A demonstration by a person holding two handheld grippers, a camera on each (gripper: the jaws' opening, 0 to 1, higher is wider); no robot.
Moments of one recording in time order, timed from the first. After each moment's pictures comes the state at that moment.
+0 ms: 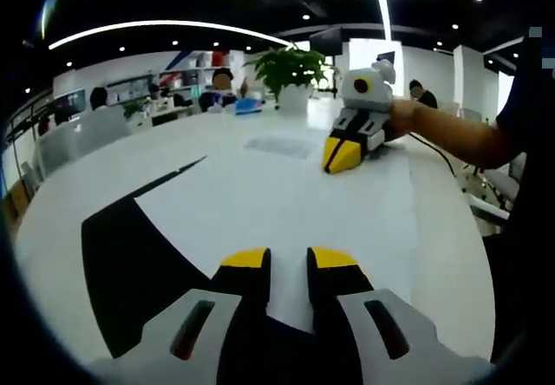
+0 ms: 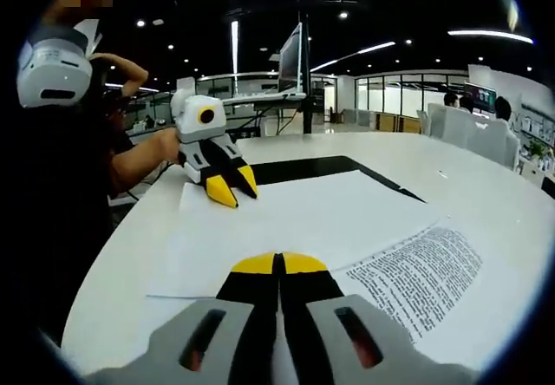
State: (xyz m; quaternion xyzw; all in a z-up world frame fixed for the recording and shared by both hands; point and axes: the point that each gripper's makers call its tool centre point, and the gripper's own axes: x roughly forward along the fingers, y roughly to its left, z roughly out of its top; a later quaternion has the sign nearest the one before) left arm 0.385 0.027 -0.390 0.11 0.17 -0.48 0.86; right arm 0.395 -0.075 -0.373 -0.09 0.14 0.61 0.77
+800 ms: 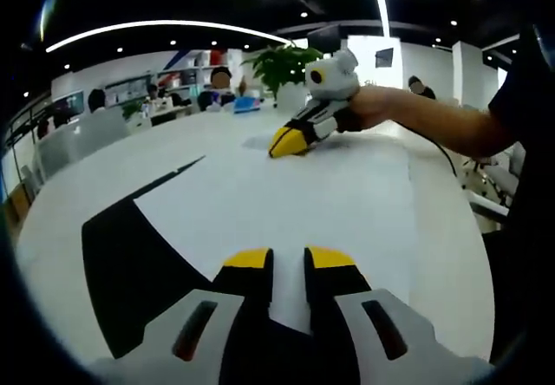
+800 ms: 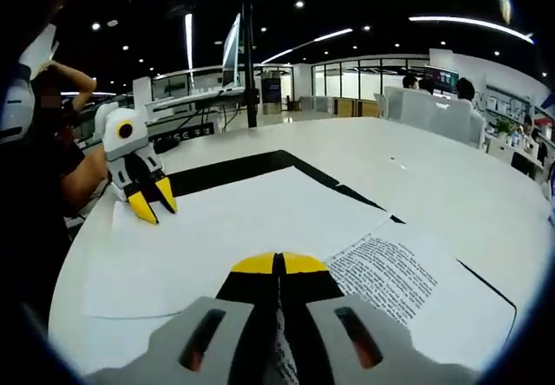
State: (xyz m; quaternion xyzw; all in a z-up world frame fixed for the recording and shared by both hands) left arm 0.384 0.025 -0.390 0.12 0.17 -0.48 0.85; right arm 0.478 -0.079 -0.375 -0.09 0.19 0.53 0.82
